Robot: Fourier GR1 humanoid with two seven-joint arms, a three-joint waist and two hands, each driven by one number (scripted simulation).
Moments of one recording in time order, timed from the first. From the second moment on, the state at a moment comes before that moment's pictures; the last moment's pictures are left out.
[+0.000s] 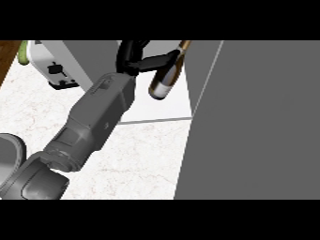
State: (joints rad) left arm -1.23 0.03 -0.04 -0.16 0.47 0.13 -0.62; right arm 0.29 -0.61 0.66 -2.51 -0.01 -0.50 0.03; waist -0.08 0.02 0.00
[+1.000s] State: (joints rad) left arm -1.03 0.00 -0.15 -0.42 0.55 -0.01 -0.55; right arm 0.34 -0.65 0.62 -2.51 -0.01 -0.55 0.03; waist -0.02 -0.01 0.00
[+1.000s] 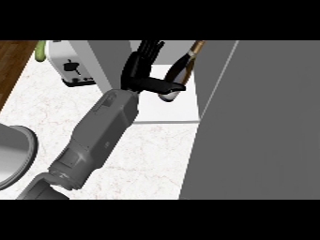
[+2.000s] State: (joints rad) left arm -0.39 0.05 -0.40 -1.12 0.59 0.06 -0.43; right arm 0.39 -0.68 0.59 -2.51 -0.01 -0.55 0.00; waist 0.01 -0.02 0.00
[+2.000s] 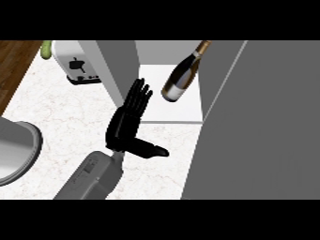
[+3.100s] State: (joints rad) left arm -0.02 0.34 -0.25 -1.46 0.68 -0.11 -0.45; right arm 0.35 -0.84 0.76 -2.51 -0.02 -0.28 -0.06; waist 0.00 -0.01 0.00
